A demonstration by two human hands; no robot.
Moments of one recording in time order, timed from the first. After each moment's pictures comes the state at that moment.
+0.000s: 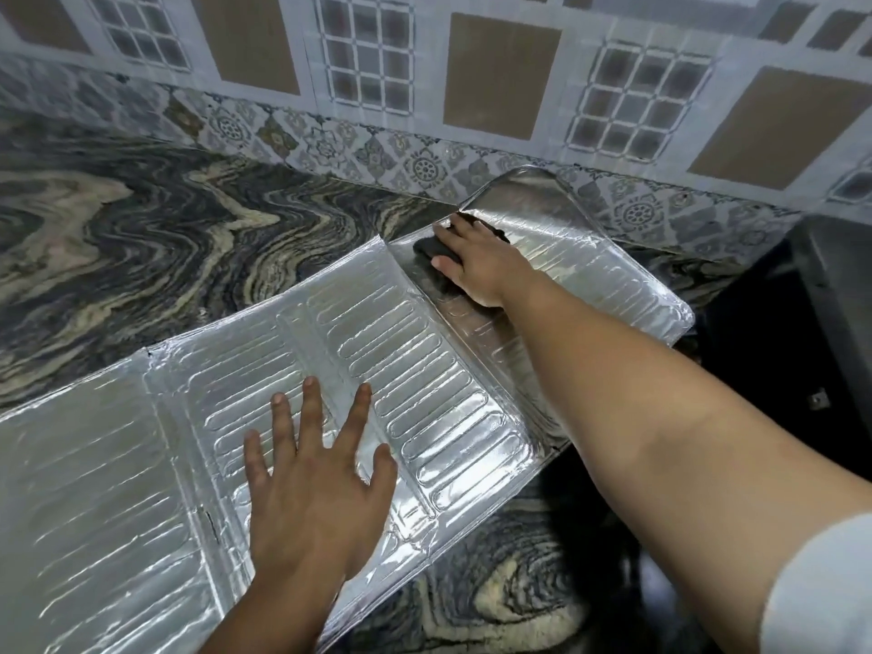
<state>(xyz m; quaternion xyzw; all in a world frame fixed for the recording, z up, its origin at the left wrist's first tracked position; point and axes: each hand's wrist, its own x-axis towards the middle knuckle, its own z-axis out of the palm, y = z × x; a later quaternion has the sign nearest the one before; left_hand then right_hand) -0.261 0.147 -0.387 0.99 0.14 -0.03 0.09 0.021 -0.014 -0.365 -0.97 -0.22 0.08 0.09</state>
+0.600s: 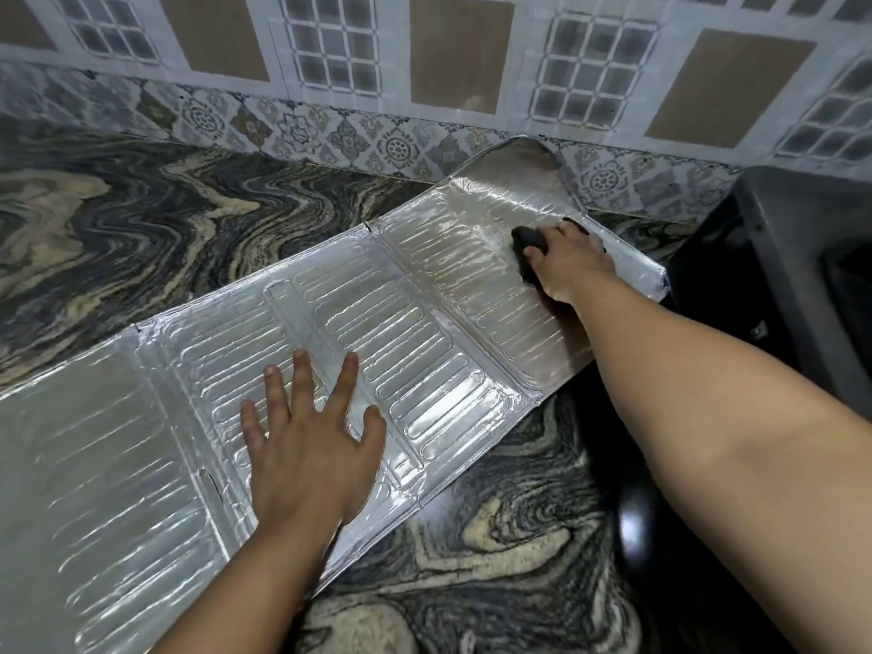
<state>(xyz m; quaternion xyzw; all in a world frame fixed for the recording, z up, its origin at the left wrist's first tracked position) -0.262 0.149 -0.387 0.99 0.14 -0.03 0.10 -0.027 -0.122 -0.357 -0.99 0.04 0.08 0.08</state>
